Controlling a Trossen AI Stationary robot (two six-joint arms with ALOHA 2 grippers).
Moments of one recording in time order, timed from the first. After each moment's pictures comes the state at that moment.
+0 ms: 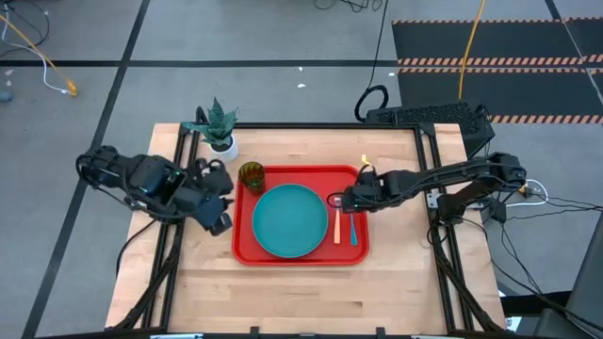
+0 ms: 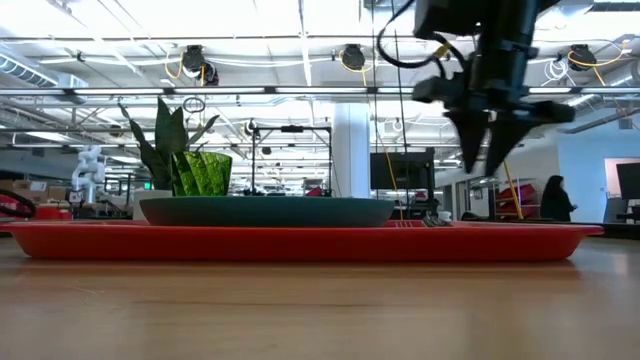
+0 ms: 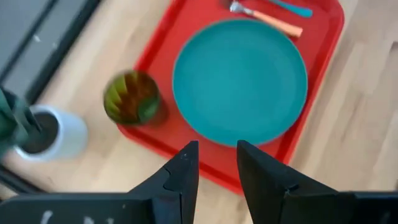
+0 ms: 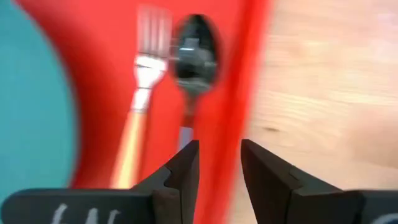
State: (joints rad) left arm -0.40 1.37 1.73 -1.57 -0.41 -0.78; right arm 0.05 1.45 0.98 -0.93 0.18 1.45
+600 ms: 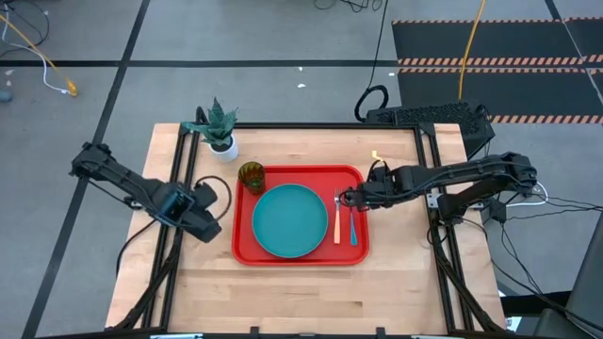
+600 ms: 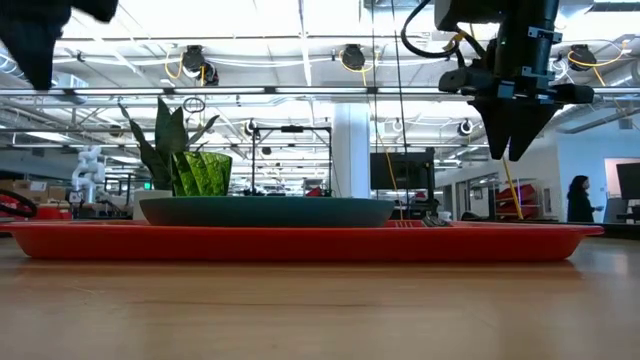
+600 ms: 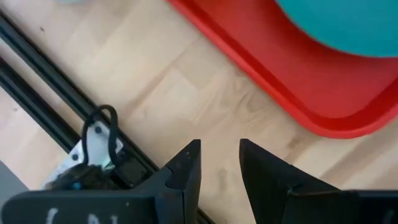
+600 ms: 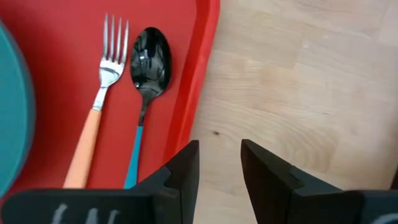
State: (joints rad) left arm -0.48 1.17 1.11 -1.52 -0.23 -1.24; right arm 0.04 1.34 0.98 -1.13 0.24 1.35
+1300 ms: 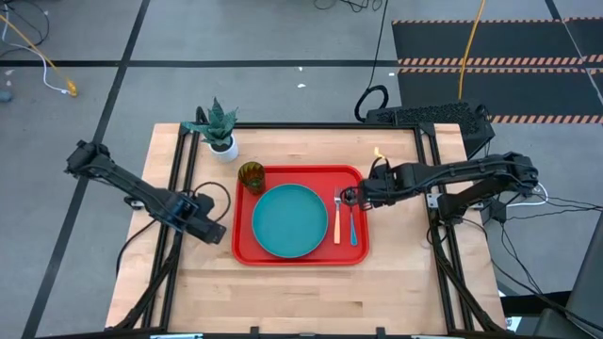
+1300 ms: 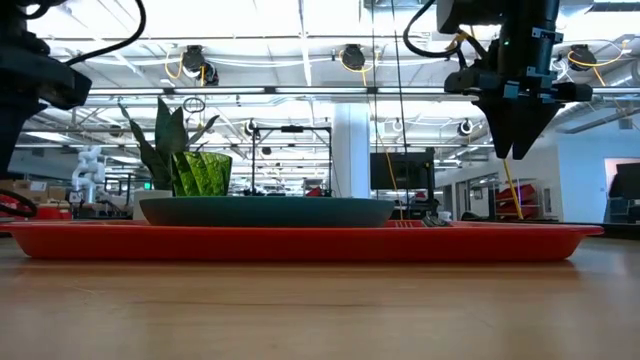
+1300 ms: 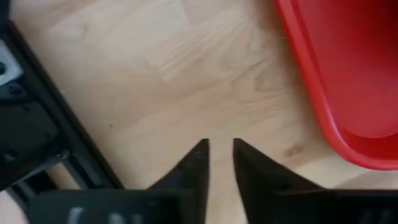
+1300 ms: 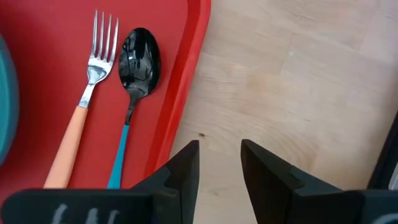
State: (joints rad) left arm -0.47 1.04 0.67 -1.13 -0.06 -1.60; right arm 0.01 1.33 0.98 -1.17 0.24 1.27
